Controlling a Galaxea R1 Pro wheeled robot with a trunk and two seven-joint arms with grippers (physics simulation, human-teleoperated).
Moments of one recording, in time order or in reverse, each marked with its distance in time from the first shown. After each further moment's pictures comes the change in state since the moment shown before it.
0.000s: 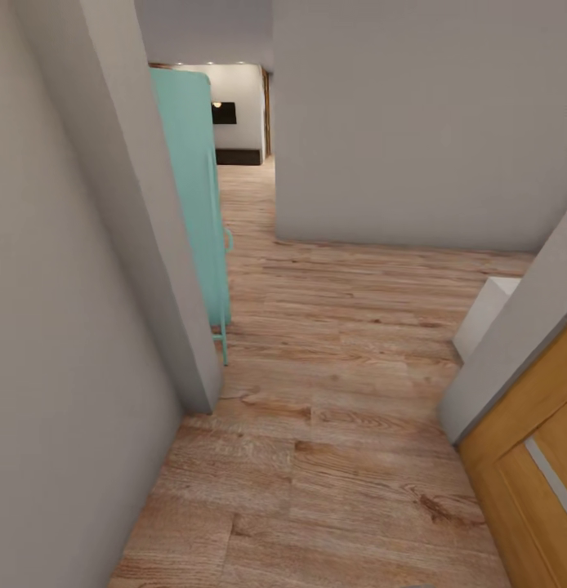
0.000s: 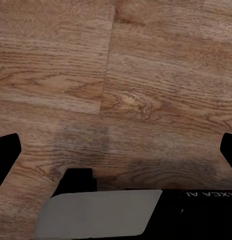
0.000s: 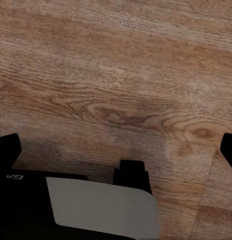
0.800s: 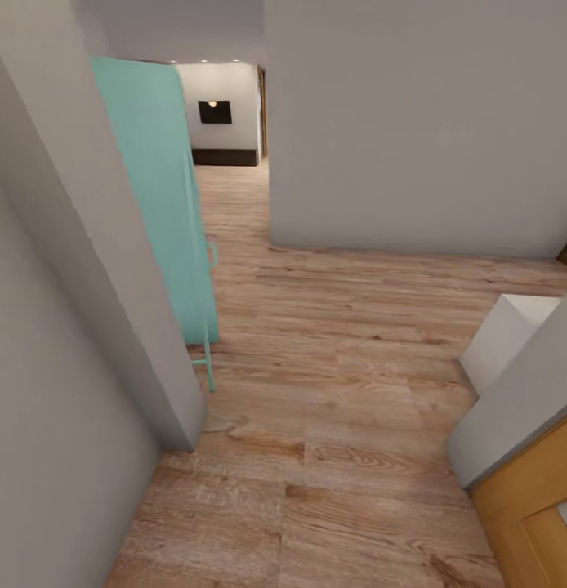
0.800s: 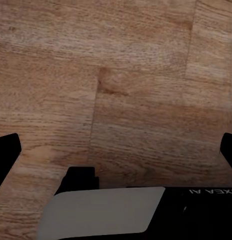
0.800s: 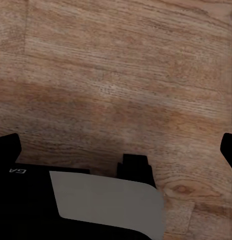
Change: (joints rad) left arm 0.003 0.004 -0.003 0.002 -0.004 -0.002 -0.001; right arm 0.000 0.007 -0.001 0.021 -0.003 -0.005 -0.003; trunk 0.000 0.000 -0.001
